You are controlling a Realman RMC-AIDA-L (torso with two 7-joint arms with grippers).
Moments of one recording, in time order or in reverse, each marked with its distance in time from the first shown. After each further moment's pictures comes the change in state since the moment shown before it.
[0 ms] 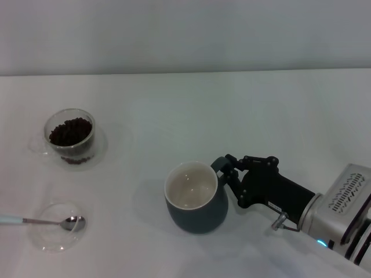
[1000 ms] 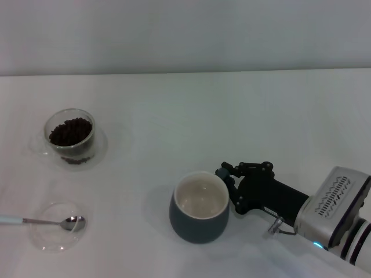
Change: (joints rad) left arm -0.016 0.002 -0.004 0.000 -0.005 0.002 0.004; right arm 0.022 -0.001 -0.031 0.004 0.001 0.062 -0.035
